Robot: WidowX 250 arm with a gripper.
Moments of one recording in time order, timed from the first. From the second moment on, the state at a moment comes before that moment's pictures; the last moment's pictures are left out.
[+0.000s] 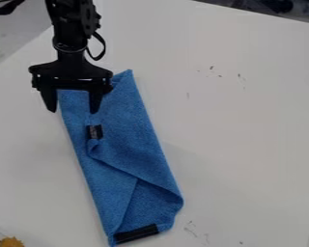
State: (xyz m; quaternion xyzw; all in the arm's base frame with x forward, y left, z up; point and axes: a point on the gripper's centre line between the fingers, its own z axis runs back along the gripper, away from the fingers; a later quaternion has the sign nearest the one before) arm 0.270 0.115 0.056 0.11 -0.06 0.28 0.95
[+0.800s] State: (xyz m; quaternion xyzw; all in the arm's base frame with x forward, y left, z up) arm 0.275 0.082 0.025 0.07 -0.07 0.30 0.95
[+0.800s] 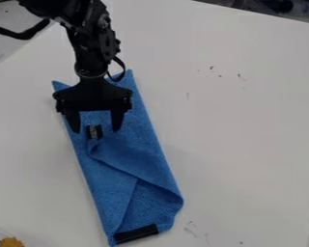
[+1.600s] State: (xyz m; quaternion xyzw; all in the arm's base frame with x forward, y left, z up) arm 0.275 0.083 0.013 0.05 -0.07 0.28 0.95
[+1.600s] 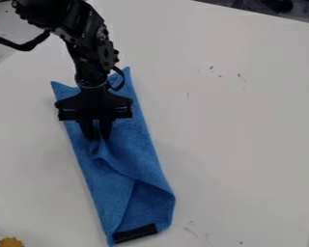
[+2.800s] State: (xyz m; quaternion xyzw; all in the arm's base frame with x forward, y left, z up) arm 0.345 -0.033 0.017 0.03 -0.04 0.27 0.96
